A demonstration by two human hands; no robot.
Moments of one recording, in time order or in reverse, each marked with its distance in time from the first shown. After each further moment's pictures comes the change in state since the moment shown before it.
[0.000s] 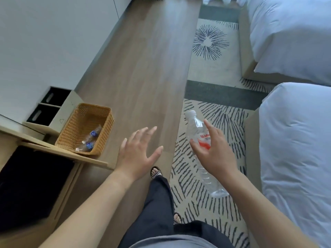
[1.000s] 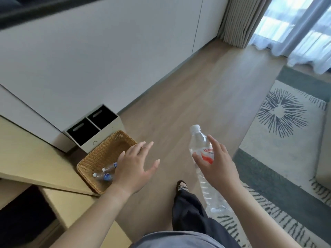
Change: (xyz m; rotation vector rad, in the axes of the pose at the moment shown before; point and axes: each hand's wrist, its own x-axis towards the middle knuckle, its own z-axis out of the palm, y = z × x) left_hand 0.312 -0.211 -0.122 -0.036 0.217 -0.414; right_hand 0.427 -0.219 0.129 -0.086 -0.290 -0.259
